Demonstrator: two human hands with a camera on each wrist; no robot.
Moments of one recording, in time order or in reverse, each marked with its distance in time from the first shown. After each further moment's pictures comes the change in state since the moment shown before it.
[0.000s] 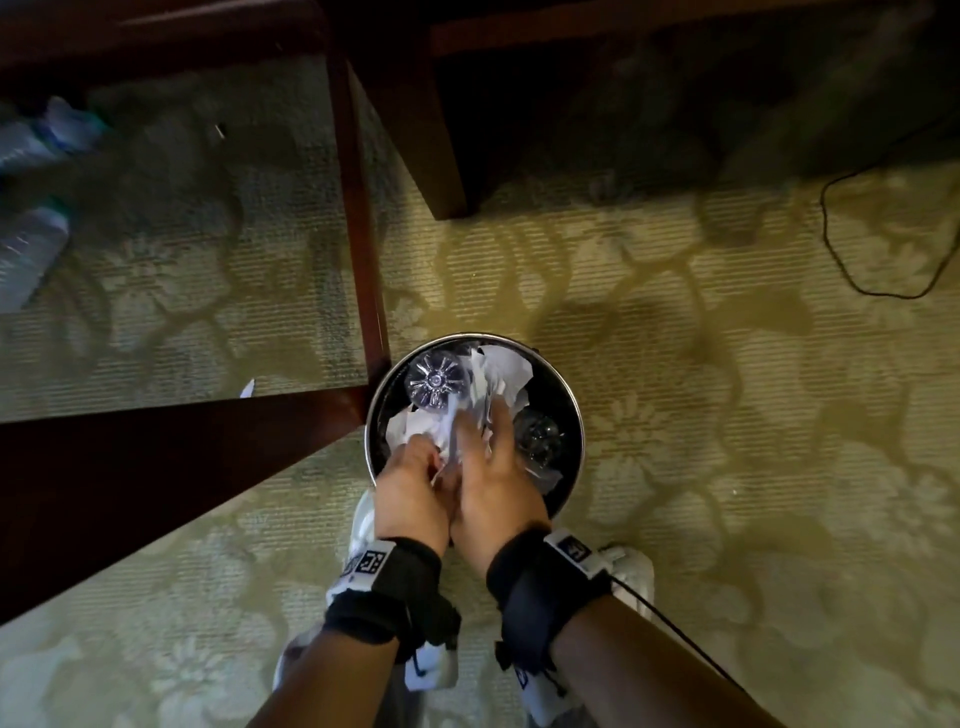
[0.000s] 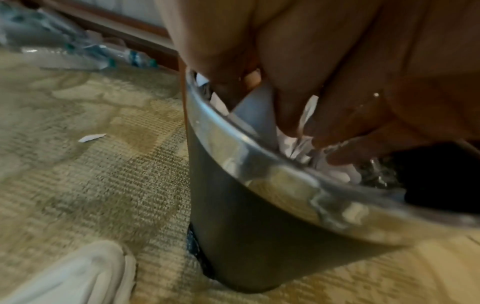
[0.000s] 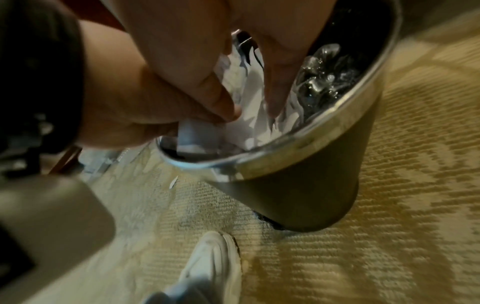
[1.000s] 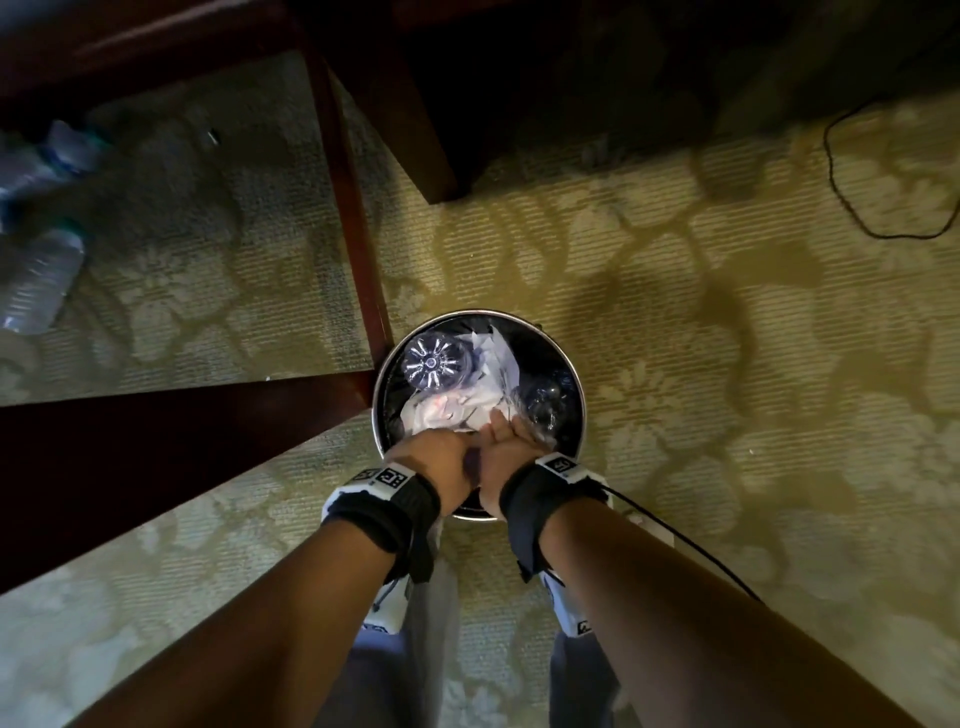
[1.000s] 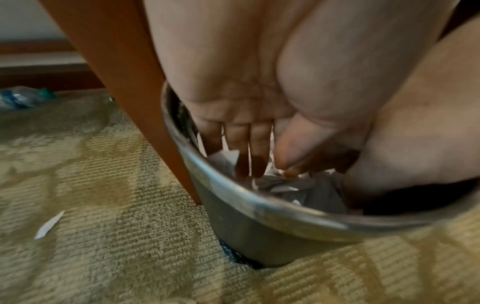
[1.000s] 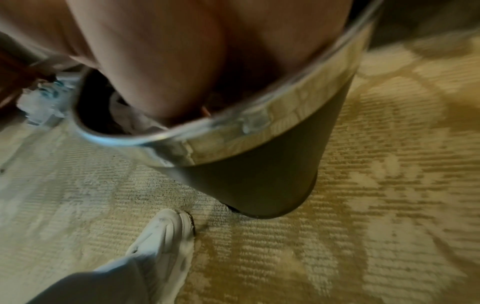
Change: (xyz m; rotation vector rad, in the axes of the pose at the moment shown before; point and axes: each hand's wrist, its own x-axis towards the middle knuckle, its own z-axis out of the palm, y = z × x) left_hand 0.035 0.008 -0.006 0.650 -0.679 0.274; right_hand 0.029 0.020 0.001 -0.305 -0.649 0.236
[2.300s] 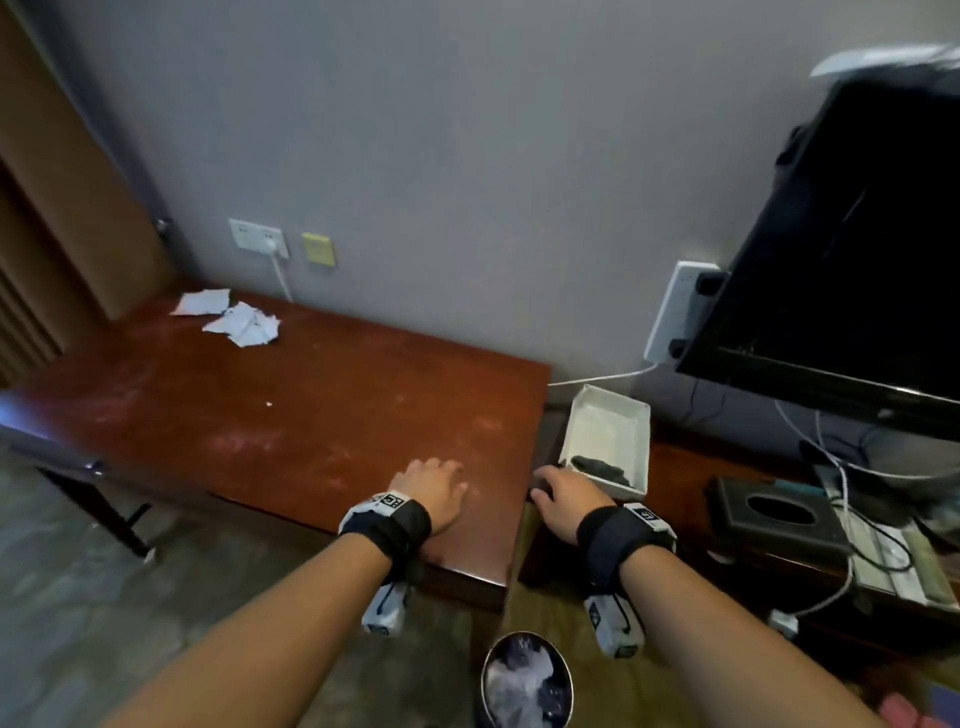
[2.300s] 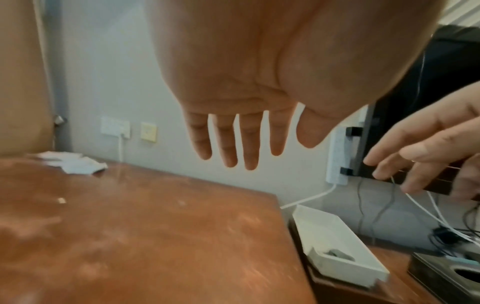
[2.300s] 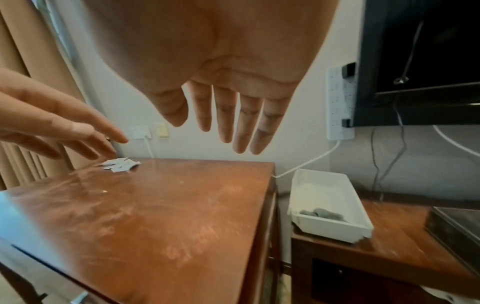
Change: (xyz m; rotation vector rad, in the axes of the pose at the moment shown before) left_hand -0.694 -0.048 -0.310 -0.274 0.836 -0.179; right_hand -0.659 -0.310 -0.247 -0.294 0.816 -0.355
